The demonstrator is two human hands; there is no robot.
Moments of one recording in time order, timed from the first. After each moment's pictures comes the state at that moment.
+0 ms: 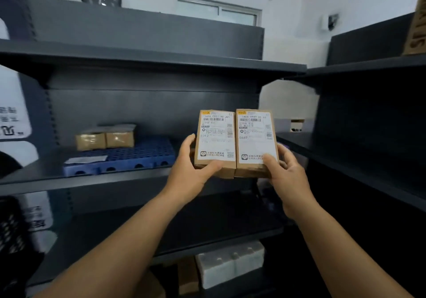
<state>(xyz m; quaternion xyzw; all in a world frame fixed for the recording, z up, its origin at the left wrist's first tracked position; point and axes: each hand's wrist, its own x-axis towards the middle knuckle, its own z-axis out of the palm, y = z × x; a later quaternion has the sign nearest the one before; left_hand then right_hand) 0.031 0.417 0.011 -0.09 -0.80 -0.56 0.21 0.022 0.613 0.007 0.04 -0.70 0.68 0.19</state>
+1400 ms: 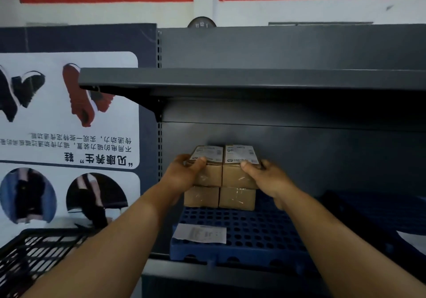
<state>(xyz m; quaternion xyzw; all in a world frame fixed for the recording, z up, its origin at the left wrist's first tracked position) -0.135 0.072 0.070 0.16 -0.77 -0.55 0.28 -0.199 0.250 0.080 0.20 -0.79 0.57 -0.03</state>
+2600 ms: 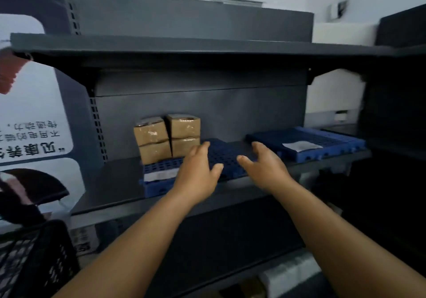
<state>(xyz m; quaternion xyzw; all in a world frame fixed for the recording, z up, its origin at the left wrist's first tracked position) -0.040 0.183 0.014 -0.08 -0.92 -0.31 0.22 -0.055 0.338 0.018 0.03 -0.89 0.42 0.16</state>
